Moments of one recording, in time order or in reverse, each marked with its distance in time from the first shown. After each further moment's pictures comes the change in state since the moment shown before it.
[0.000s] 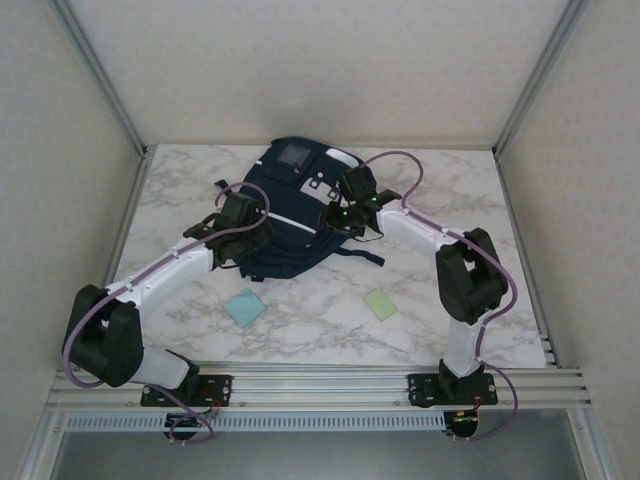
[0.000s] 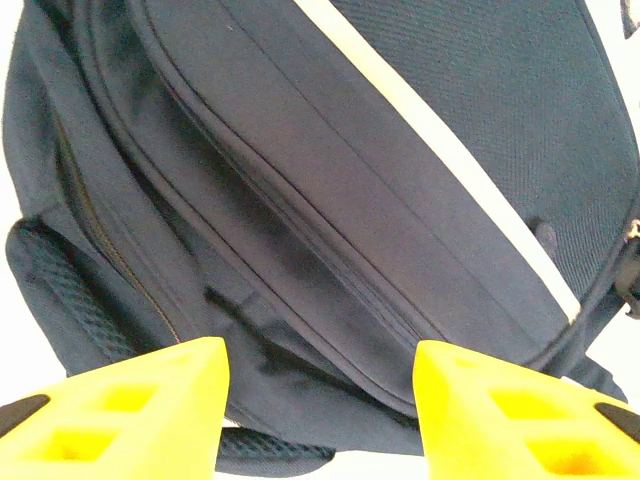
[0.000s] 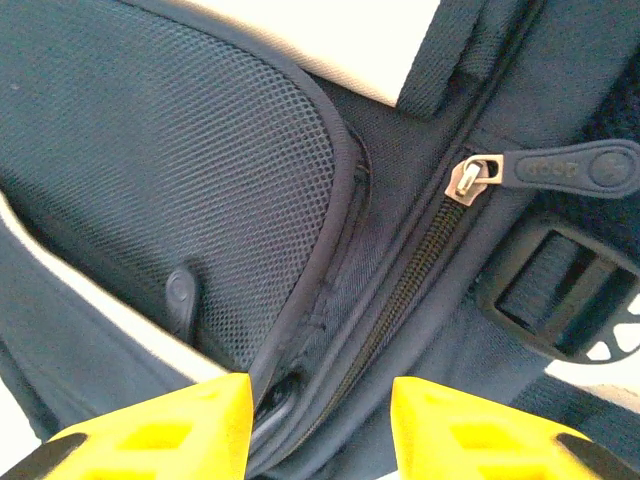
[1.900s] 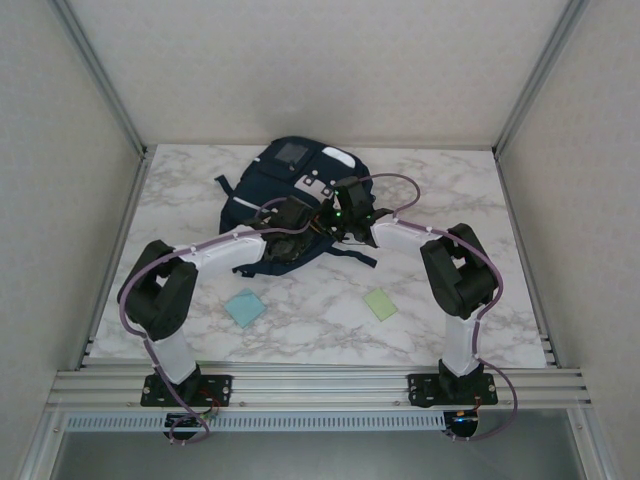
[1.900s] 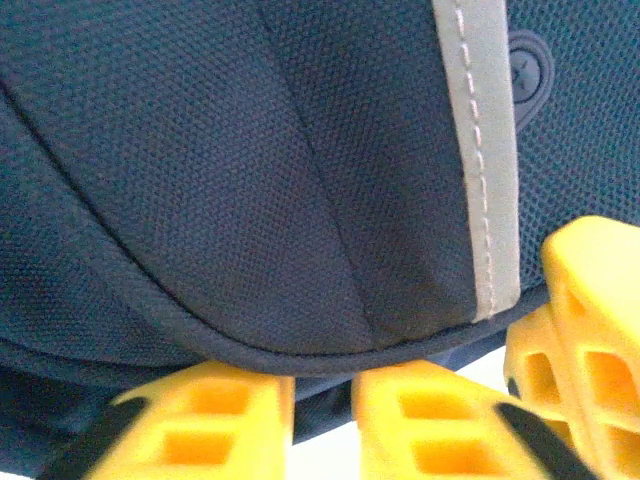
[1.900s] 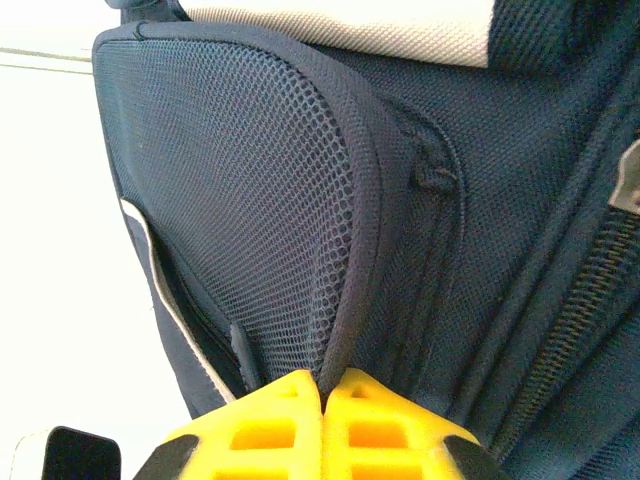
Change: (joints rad) left arm -0.199 0.350 0.191 0.075 -0.019 -0.588; right arm 0.013 0.041 -0.162 0.499 -0.184 0.415
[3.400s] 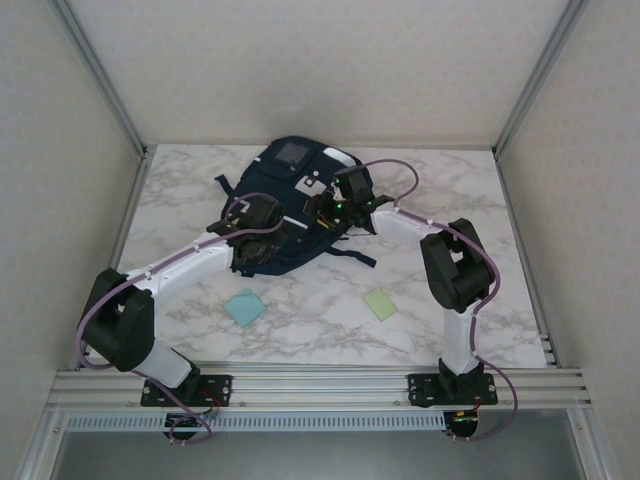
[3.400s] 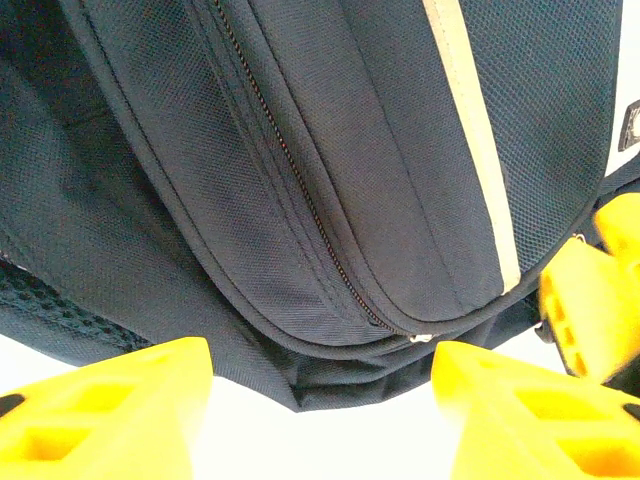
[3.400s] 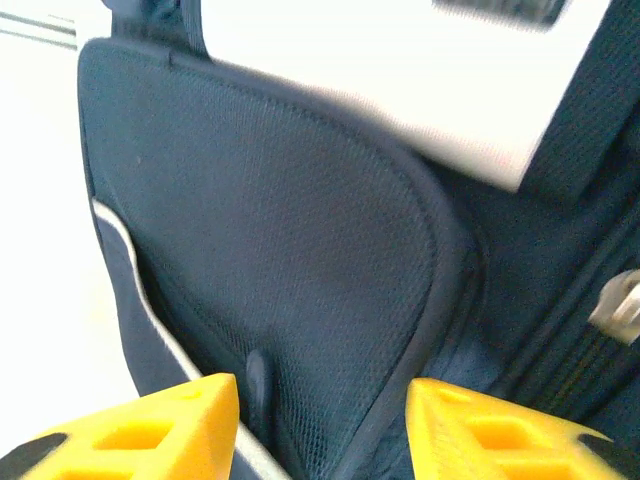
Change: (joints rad) left arm 0.079 -0.249 -0.108 -0.127 -0.032 0.150; right arm -0.050 0.060 0.155 -0.177 -0.004 -0.193
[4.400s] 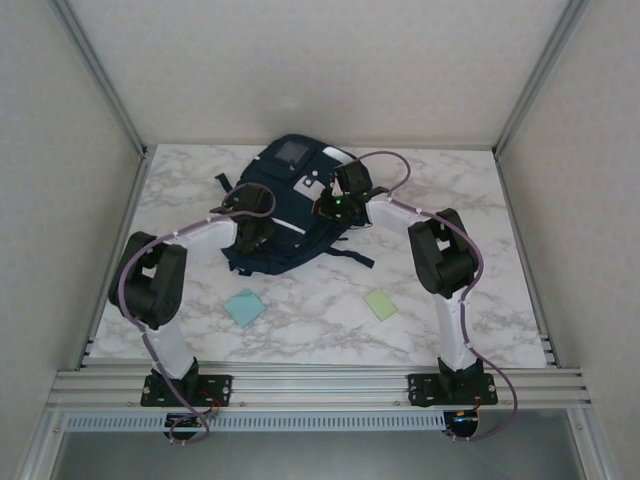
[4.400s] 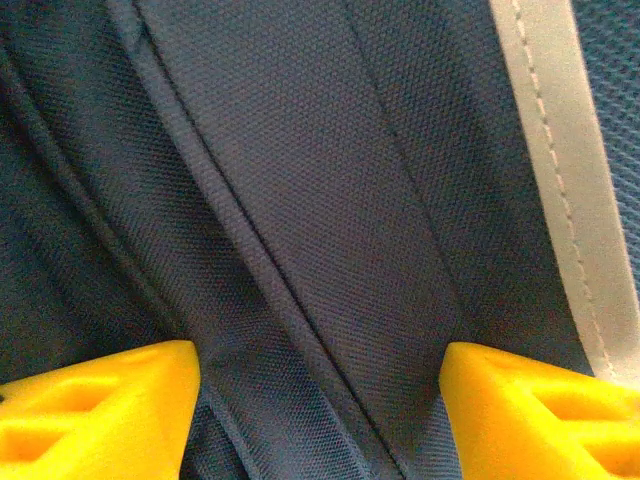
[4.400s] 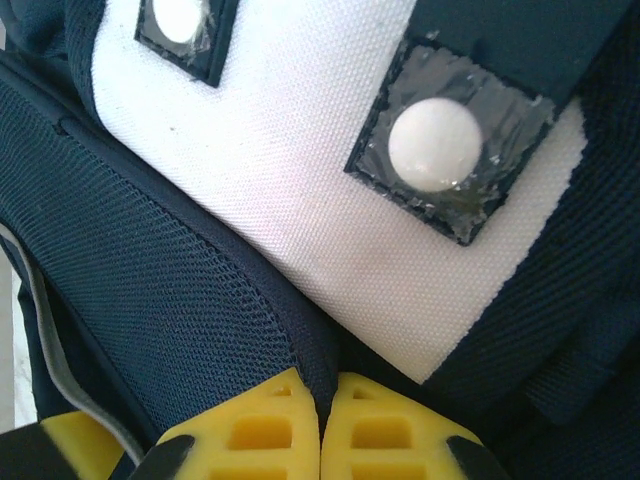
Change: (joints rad) left arm 0.199 0.294 0.094 0.085 0.043 0.293; right arm -0.028 0.143 0.120 -0.045 -0.002 -0.201
